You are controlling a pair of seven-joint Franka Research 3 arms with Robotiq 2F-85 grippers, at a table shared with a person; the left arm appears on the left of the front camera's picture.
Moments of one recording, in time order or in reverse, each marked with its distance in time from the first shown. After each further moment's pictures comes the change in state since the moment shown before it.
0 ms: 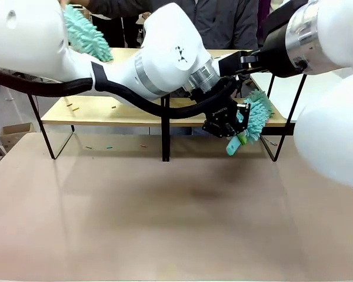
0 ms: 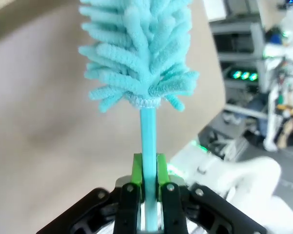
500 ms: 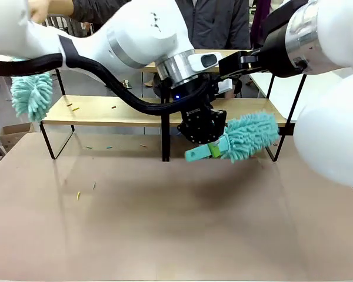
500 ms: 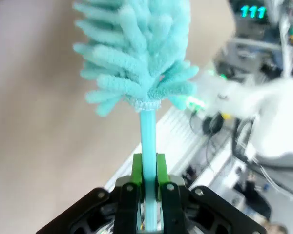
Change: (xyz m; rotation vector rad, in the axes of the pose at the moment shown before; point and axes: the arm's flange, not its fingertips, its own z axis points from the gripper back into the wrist) left arm -0.044 0.013 0.043 0.007 0.294 -0.224; right arm 0.000 0.000 0.000 0.000 0.000 0.000
